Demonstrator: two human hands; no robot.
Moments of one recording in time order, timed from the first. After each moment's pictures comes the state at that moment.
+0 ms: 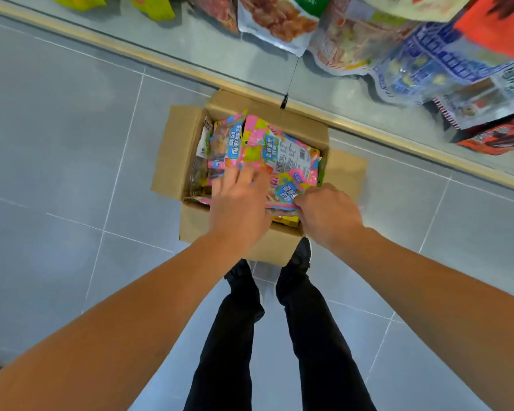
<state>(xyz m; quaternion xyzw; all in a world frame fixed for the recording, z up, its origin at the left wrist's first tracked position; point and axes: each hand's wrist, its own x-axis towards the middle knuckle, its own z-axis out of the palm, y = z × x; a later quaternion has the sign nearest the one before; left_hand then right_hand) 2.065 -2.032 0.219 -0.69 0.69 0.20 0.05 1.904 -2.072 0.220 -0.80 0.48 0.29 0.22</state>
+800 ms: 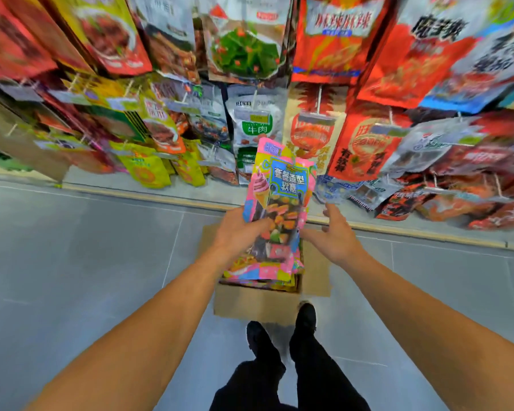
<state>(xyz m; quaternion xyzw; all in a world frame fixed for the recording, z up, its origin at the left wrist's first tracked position) 2.098 -2.036 0.579 -0.69 0.47 0.50 -0.23 1.897 -2.038 0.555 -0.46 0.71 -0.18 0.50</state>
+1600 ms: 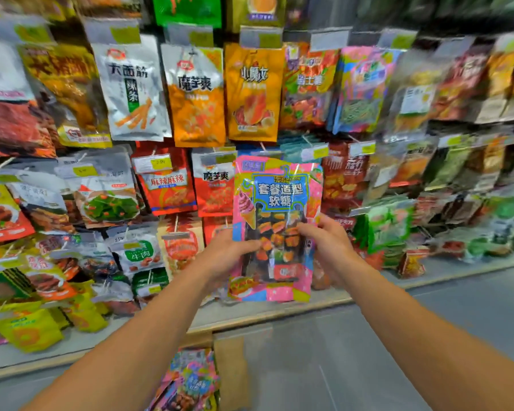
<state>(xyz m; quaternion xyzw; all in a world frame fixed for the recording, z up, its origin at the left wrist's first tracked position) 1.817 -1.986 0.766 -0.40 0.57 0.64 -0.32 1.624 -1.931 0.774 -0.37 0.58 -0.58 0.44</state>
